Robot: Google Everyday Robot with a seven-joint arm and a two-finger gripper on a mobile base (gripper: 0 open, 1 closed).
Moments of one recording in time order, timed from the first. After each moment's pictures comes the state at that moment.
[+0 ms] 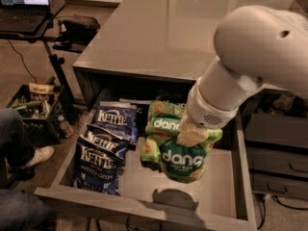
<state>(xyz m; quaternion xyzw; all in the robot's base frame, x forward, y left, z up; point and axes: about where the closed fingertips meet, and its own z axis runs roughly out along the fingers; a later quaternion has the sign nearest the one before) 0.430 -0.078 0.831 -0.64 0.75 0.08 0.15</state>
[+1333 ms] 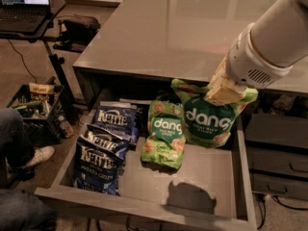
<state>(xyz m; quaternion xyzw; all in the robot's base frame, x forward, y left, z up) 0.460 -0.136 0.932 -0.59 0.77 0.02 0.23</state>
